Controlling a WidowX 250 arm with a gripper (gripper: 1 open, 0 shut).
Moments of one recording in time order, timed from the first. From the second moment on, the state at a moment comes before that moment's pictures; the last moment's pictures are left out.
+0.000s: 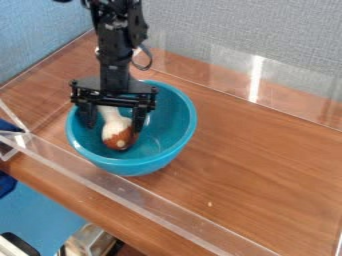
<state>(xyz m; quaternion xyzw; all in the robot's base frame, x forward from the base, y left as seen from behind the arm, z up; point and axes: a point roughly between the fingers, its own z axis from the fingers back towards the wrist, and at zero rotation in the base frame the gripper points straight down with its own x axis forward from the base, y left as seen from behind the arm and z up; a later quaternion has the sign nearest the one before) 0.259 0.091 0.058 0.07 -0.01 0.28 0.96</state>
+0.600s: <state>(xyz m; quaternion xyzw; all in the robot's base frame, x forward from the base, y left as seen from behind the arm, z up) 0.257 0.097 0.048 0.07 0.00 0.38 0.92</state>
